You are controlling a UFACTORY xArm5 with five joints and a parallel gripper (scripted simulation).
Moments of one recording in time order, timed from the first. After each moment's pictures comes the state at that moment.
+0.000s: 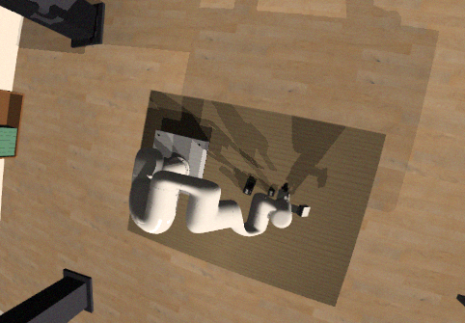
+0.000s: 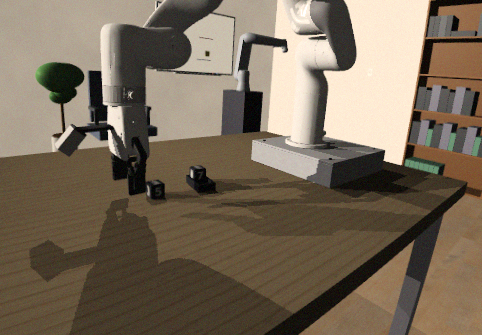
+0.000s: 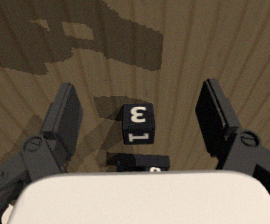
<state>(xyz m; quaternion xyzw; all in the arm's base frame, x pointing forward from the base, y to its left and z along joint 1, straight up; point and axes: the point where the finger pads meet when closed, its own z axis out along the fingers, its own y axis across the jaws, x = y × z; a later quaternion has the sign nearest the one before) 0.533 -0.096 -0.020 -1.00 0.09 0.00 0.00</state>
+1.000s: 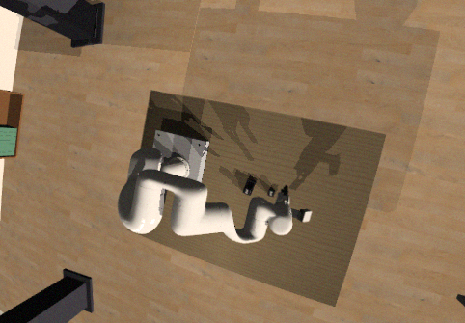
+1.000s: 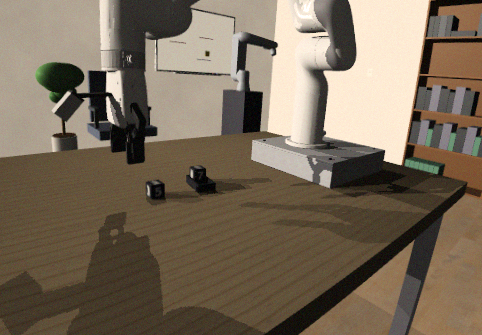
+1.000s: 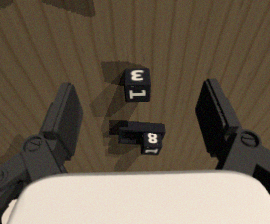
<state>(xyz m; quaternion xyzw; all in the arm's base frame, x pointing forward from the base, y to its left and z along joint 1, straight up) 0.533 -0.096 0.039 -1.00 0.09 0.00 0.00</state>
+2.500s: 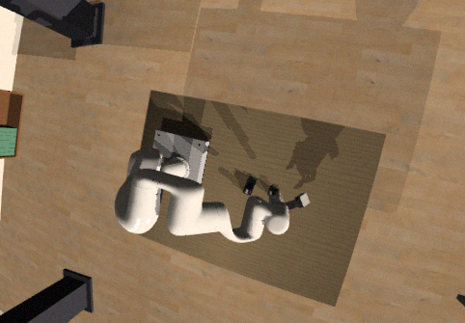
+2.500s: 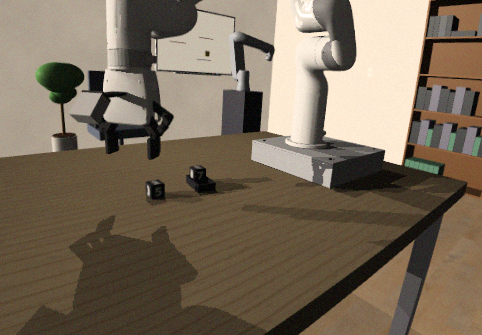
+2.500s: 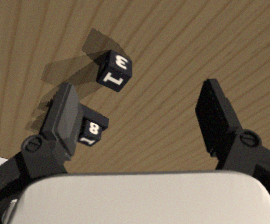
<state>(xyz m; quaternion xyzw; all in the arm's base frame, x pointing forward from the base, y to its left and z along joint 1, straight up) 0.522 -0.094 0.041 -0.97 -0.23 0.00 0.00</state>
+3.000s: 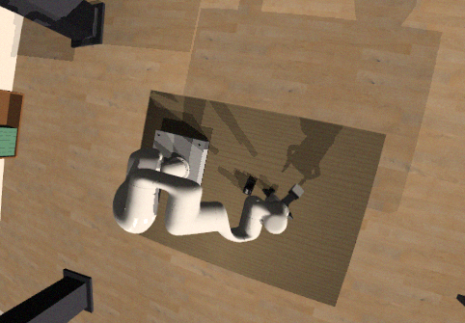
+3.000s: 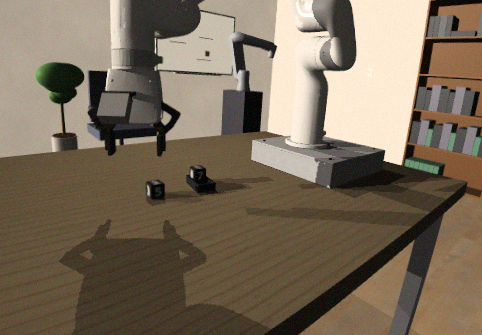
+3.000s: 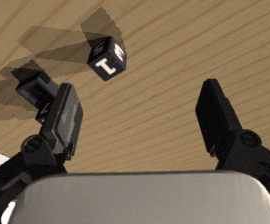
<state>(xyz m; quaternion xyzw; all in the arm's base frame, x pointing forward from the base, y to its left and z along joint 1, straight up) 0.515 -0.093 0.042 -0.91 -0.41 0.00 0.00</state>
